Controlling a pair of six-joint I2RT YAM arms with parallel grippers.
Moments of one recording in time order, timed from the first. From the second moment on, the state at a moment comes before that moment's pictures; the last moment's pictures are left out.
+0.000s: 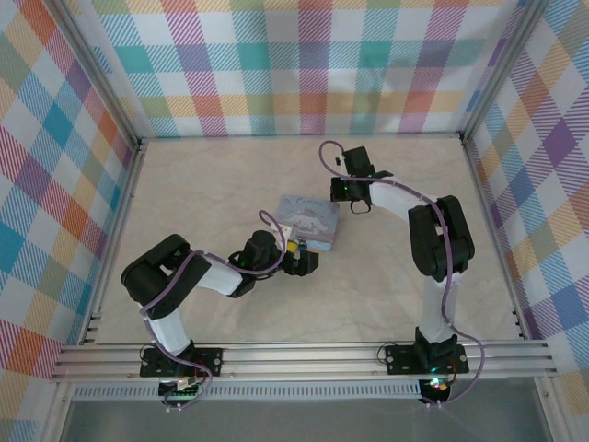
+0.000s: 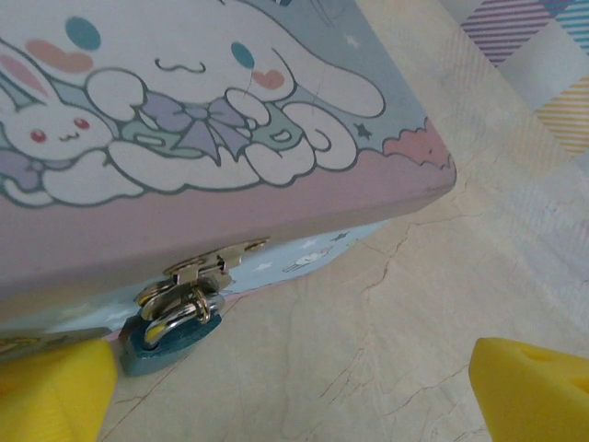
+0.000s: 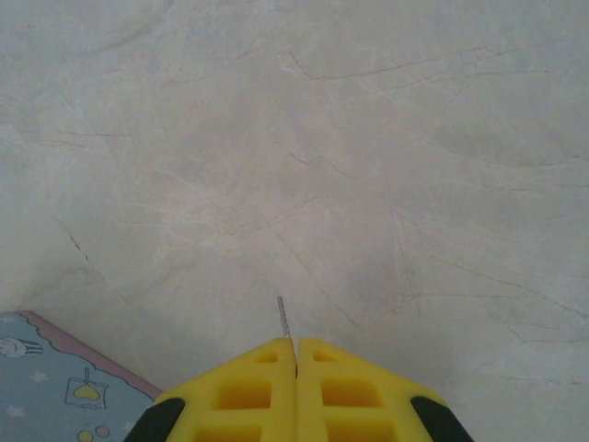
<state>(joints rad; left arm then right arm) -0.73 1.76 0.55 0.77 0.22 -0.47 0.39 2.00 1.42 -0.31 -0.07 0.26</state>
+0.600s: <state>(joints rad) -0.74 1.75 0.54 0.77 0.13 -0.46 0.39 2.00 1.39 -0.29 -0.07 0.26</state>
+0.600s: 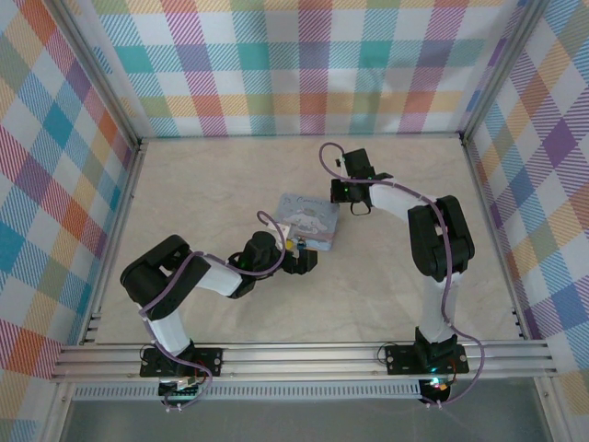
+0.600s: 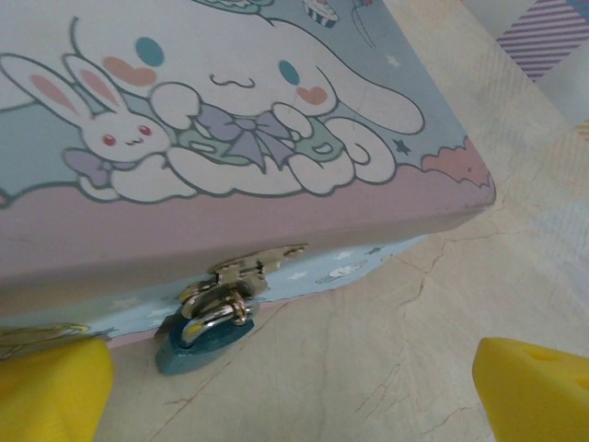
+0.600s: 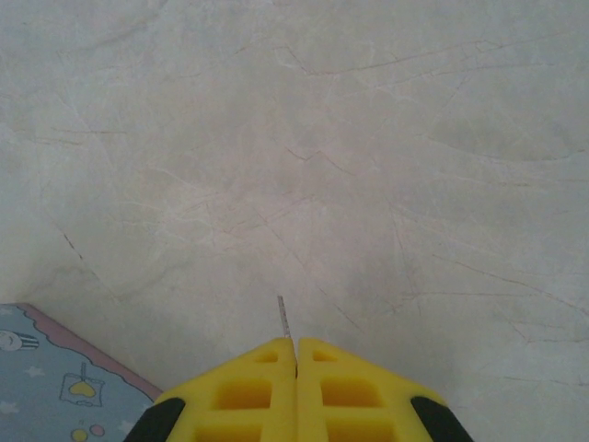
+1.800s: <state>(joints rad) -0.73 1.93 0.60 1.01 0.38 -0.59 0.40 2.00 1.35 -0.24 -0.07 0.29</state>
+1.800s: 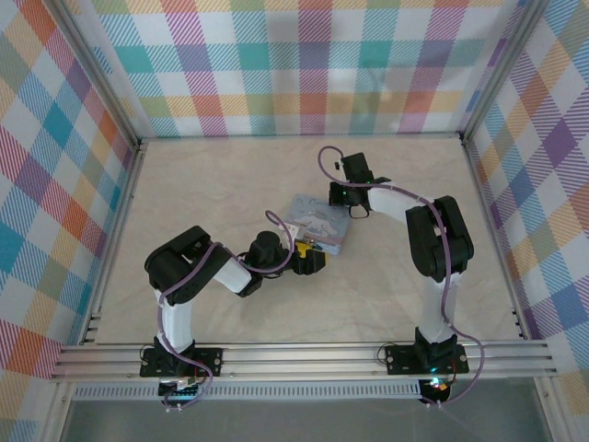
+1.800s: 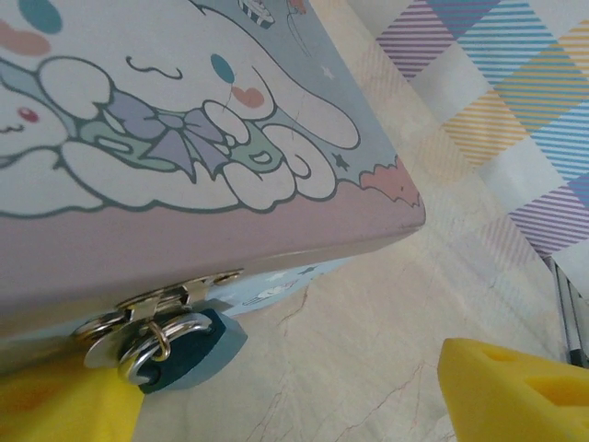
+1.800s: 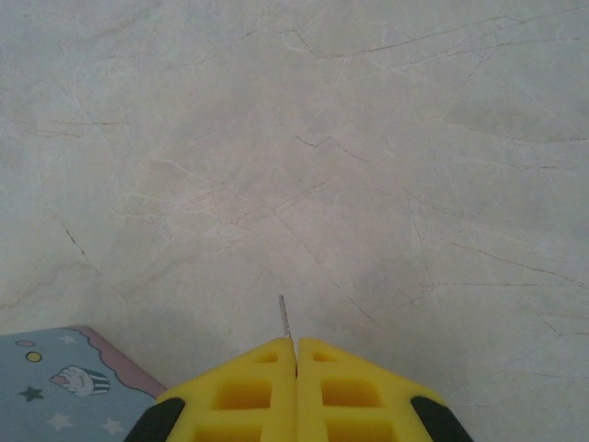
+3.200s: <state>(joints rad) -0.72 1.93 0.58 1.04 0.39 -0.63 0.40 1.74 1.13 -0.35 0.10 0.36</state>
